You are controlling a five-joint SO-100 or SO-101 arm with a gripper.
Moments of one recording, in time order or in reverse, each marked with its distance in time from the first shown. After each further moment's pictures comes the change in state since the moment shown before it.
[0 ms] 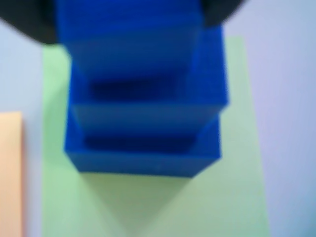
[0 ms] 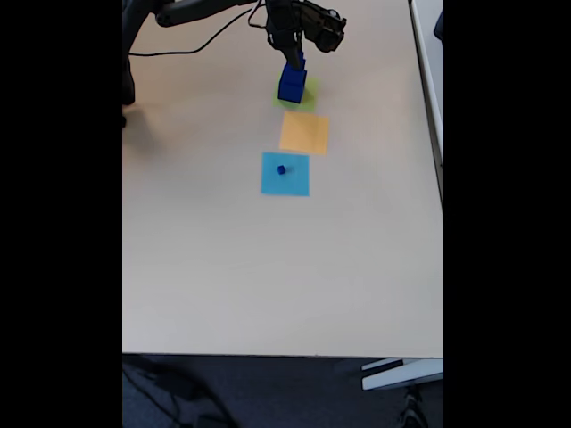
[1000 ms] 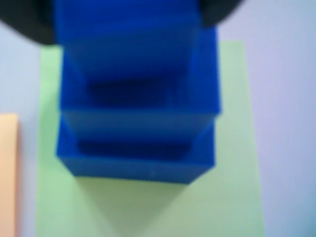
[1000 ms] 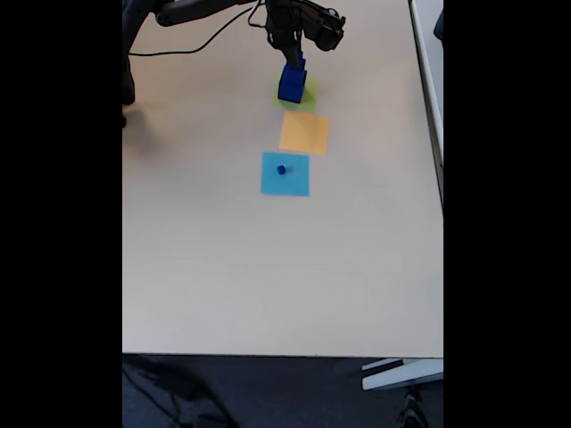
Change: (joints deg) arm -0.4 0.0 0.4 0.0 -0.8
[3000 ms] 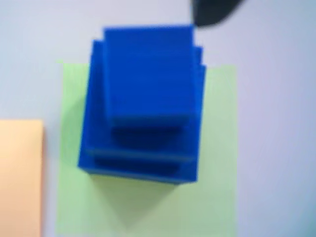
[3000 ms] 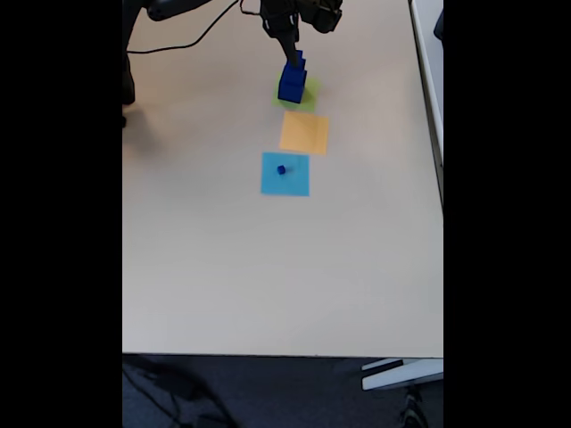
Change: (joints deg) arm 0.4 10.3 0.1 3.5 -3.5
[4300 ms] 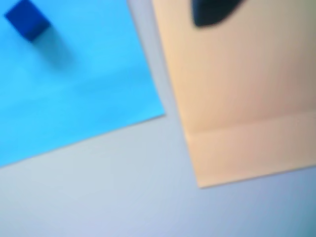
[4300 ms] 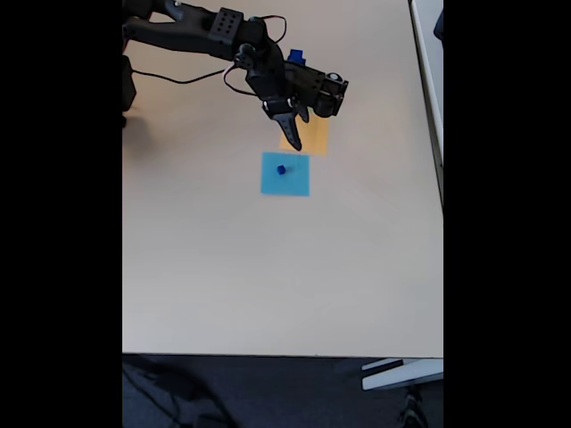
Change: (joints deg) arm 22.5 -3.0 22.9 -29.5 -10.7
